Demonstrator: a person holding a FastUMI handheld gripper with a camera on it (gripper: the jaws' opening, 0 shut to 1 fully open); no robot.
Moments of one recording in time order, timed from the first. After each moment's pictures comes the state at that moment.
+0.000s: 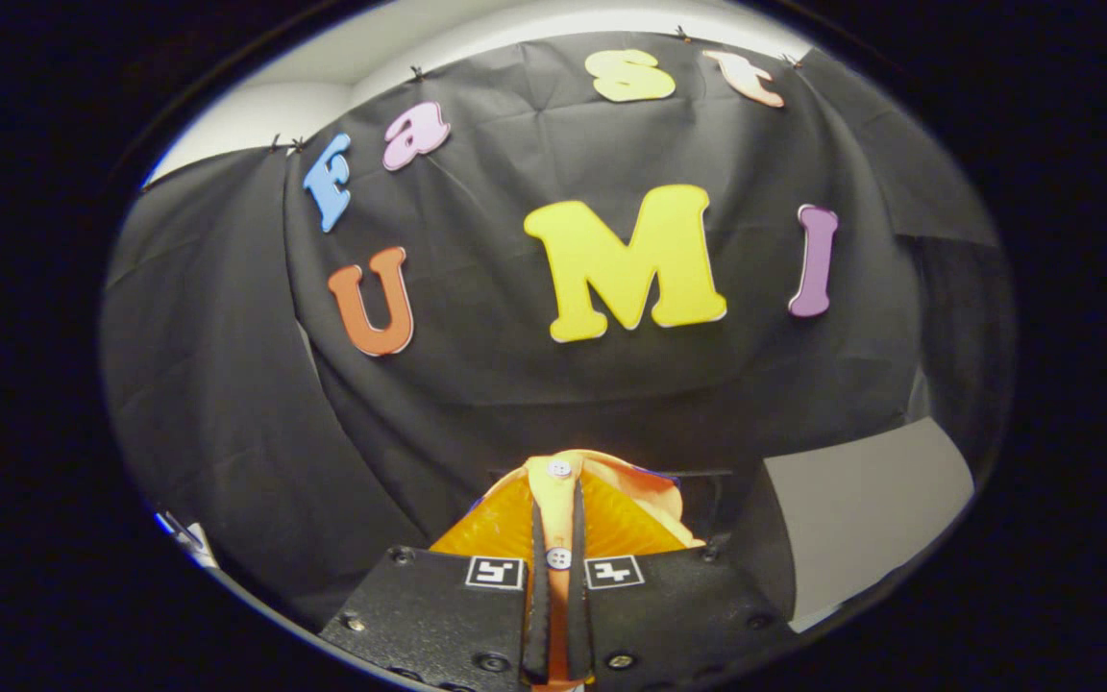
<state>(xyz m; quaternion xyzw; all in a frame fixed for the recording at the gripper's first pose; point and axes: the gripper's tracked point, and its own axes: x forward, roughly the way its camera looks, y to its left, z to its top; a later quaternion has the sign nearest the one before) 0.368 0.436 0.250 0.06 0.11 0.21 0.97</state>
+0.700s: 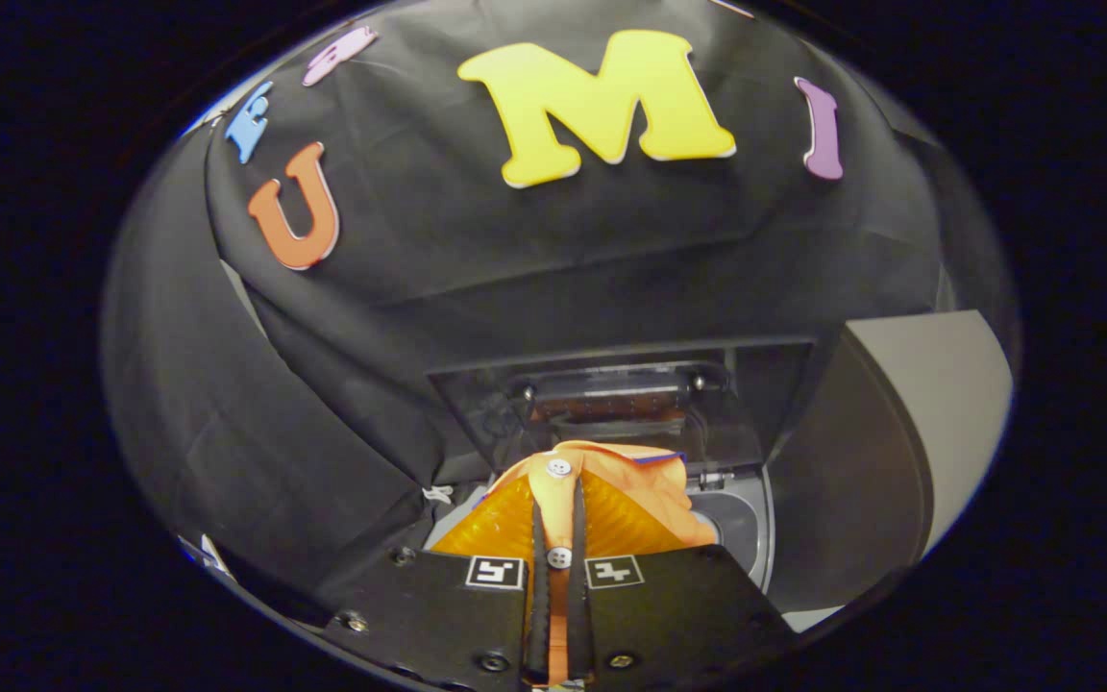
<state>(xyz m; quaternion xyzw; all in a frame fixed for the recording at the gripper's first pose) 0.465 0.480 0.091 0.07 0.29 0.16 0.94</state>
